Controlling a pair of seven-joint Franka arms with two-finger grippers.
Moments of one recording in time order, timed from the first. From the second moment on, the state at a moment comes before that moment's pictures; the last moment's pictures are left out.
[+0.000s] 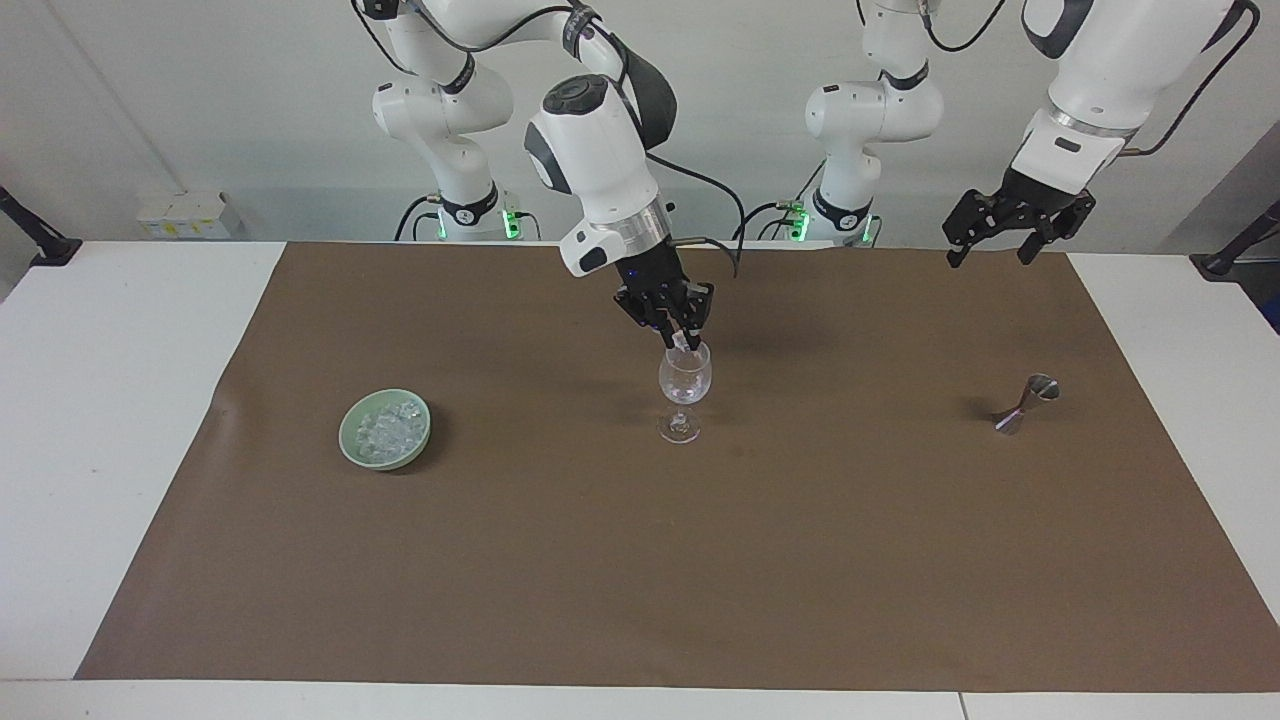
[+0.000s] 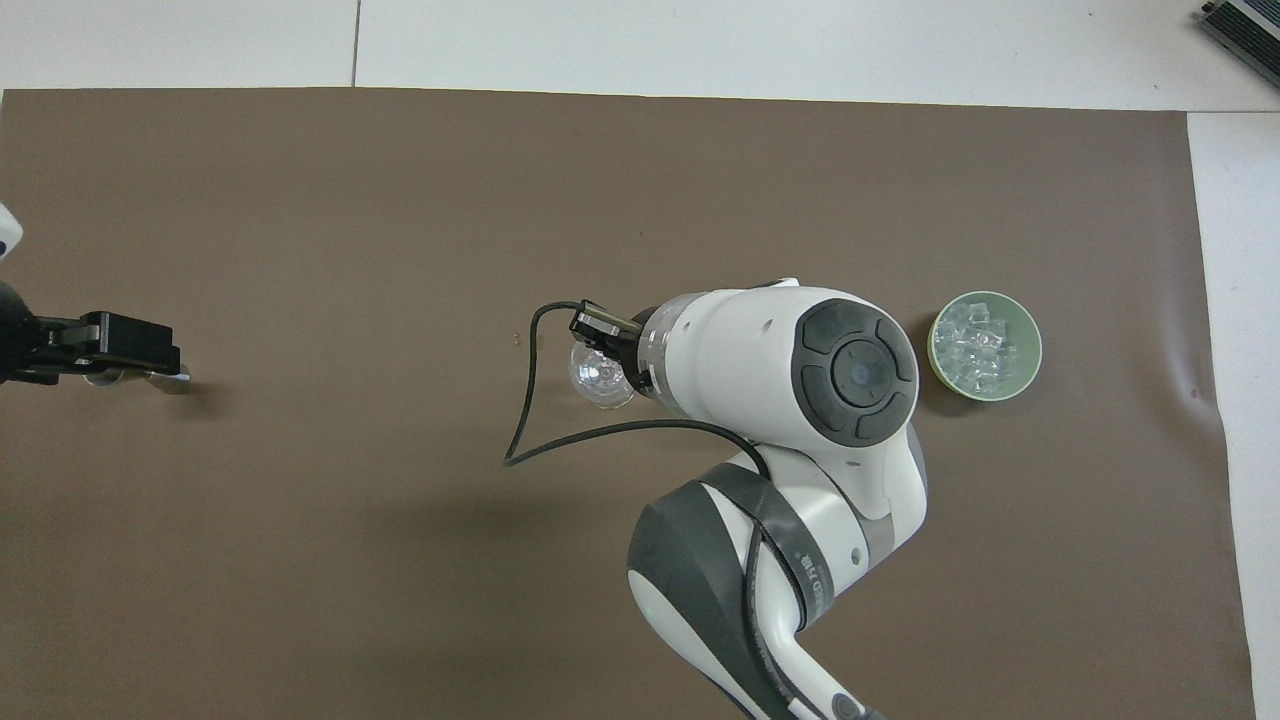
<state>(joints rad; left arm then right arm) -0.04 -0.12 -0.05 -1.70 -0.03 1.58 -0.11 0.23 0.18 0.38 -1.79 0.16 2.33 0.94</state>
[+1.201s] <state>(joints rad) -0.04 -0.12 -0.04 -1.70 -0.03 1.57 -0.11 0.23 0.18 0.36 -1.78 0.07 2.34 0.94</state>
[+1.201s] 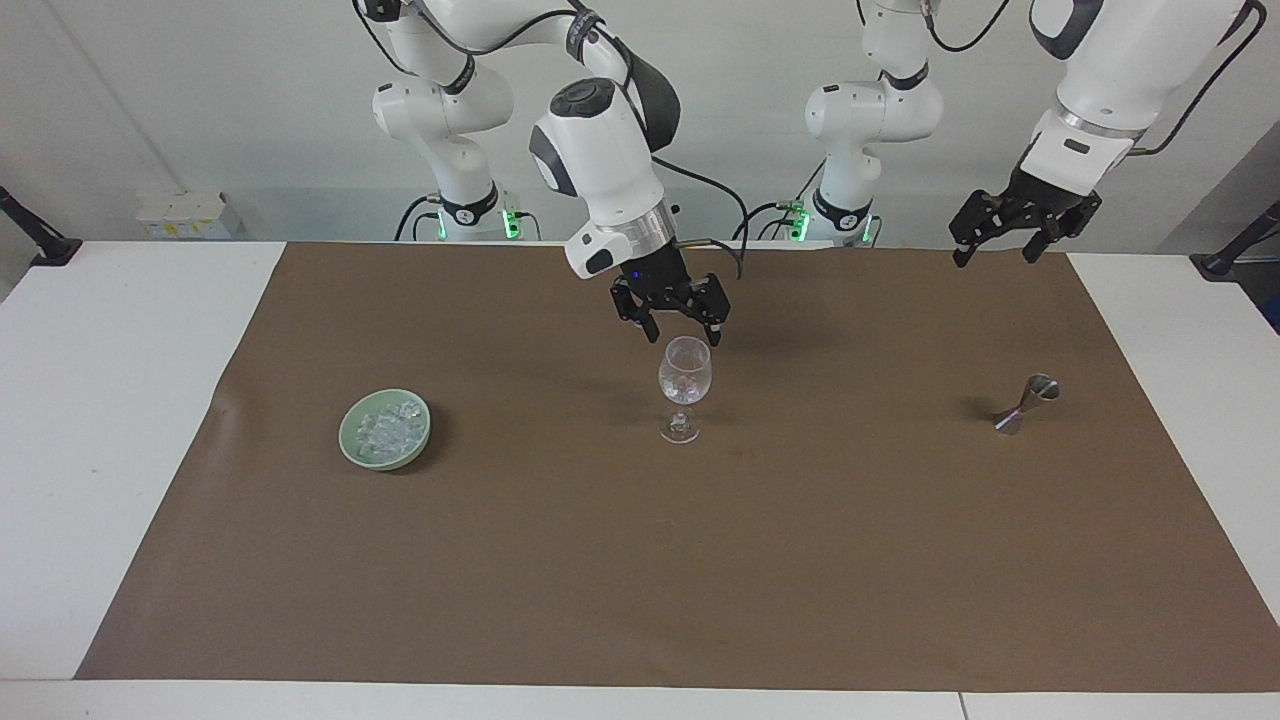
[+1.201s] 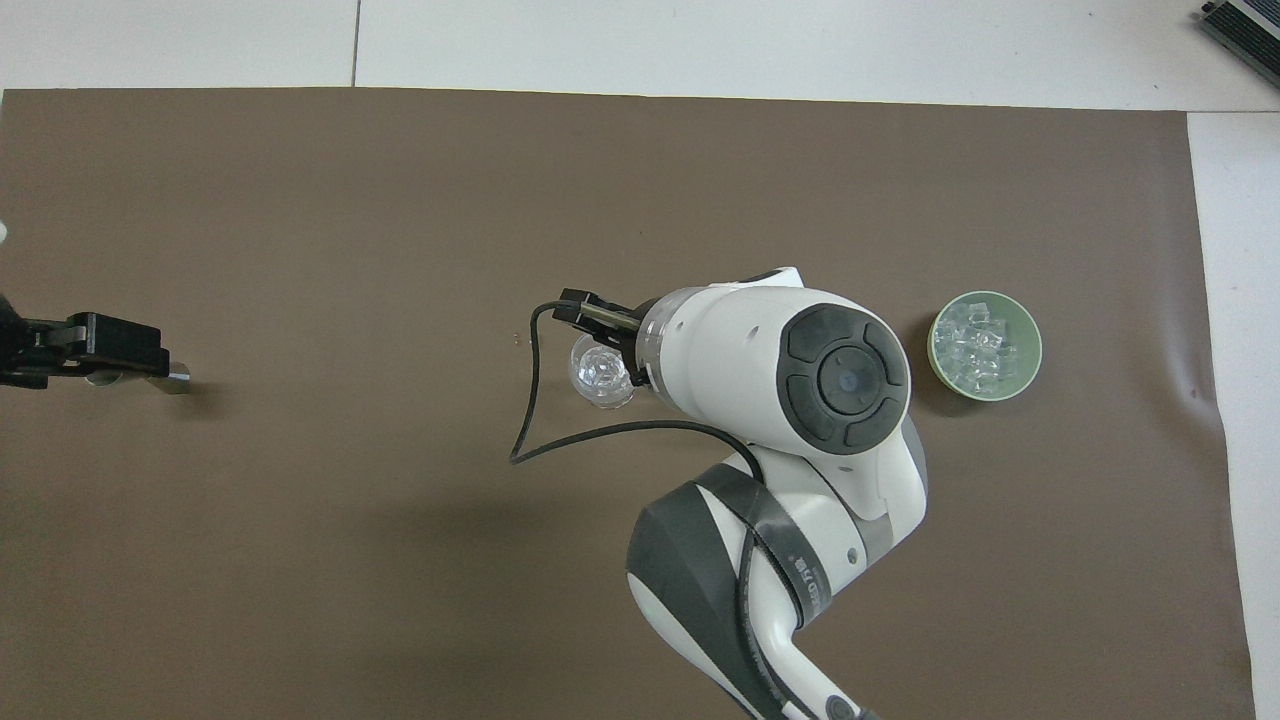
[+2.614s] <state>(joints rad) -0.04 -0.12 -0.04 -1.70 -0.03 1.57 -0.11 0.03 0.01 0.32 -1.76 -0.07 2.05 0.64</state>
